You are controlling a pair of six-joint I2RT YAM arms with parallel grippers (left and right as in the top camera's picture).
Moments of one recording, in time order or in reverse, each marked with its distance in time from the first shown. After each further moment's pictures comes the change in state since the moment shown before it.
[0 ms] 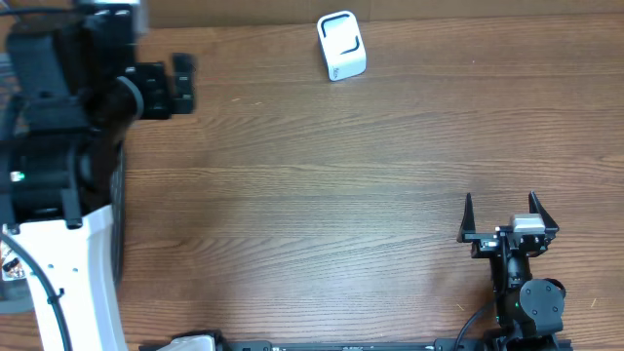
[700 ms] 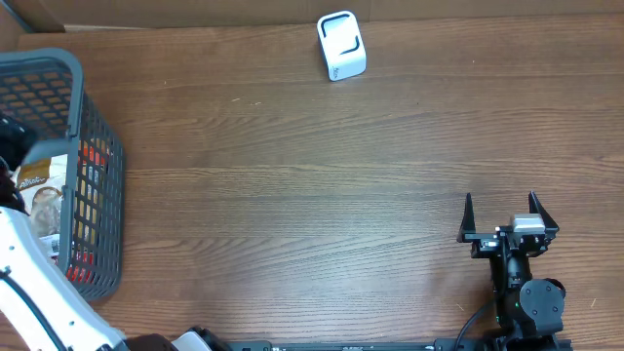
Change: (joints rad) left arm 0.651 0.011 -0.423 0.334 -0.075 -0.303; right arm 0.000 0.000 0.000 0.000 0.000 0.000
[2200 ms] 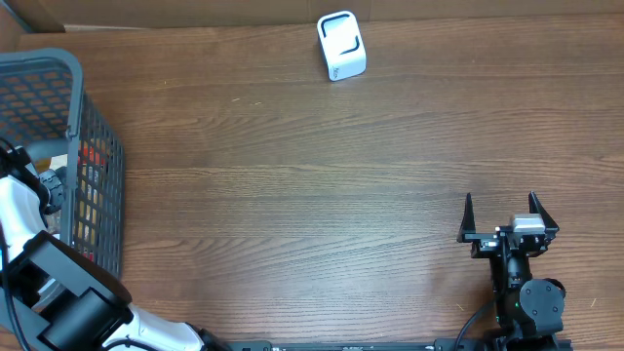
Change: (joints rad) left arm 0.057 0.420 -0.143 0.127 -0.086 0.496; right arm 0.000 0.000 0.000 0.000 0.000 0.000
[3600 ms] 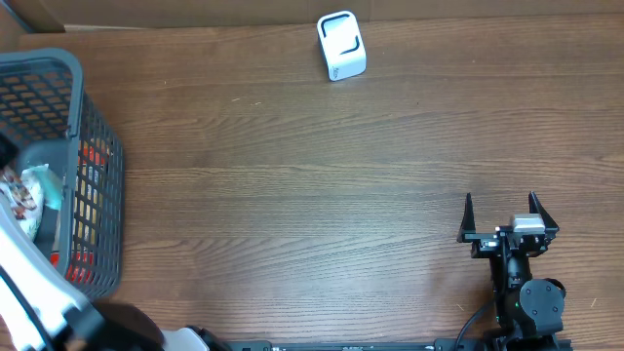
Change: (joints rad) left arm -0.018 -0.272 0.277 -0.138 0.151 -0.246; right arm 0.000 0.000 0.000 -0.001 0.000 0.000
